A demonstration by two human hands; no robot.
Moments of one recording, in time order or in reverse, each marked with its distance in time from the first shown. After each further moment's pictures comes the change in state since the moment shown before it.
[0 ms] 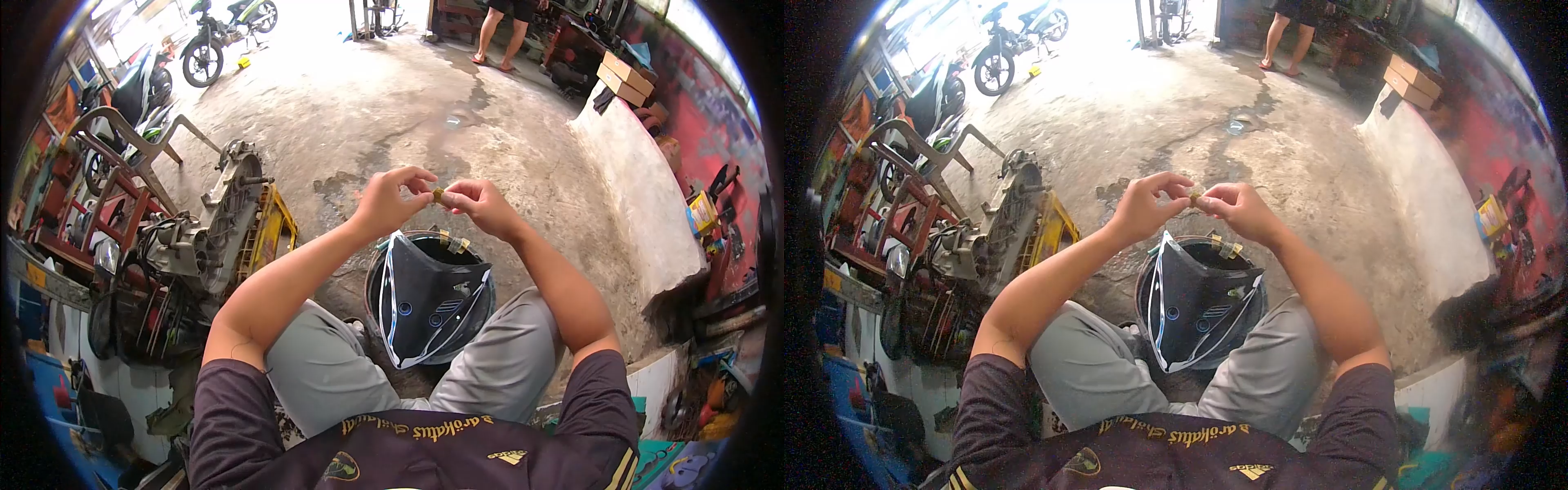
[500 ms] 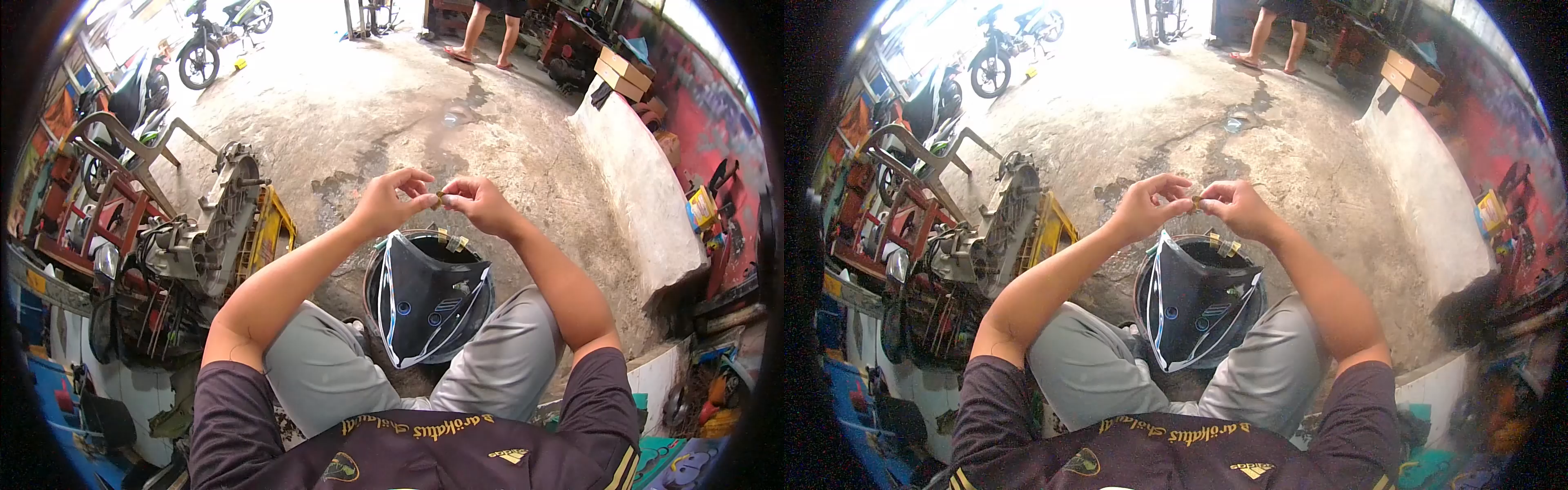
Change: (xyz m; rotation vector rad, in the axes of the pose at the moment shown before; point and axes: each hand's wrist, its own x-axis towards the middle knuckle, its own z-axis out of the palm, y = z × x) left_hand 0.000 -0.008 0.006 -0.133 -0.058 -0.110; right_hand 0.005 0.013 -0.005 -0.052 0.023 -0.047
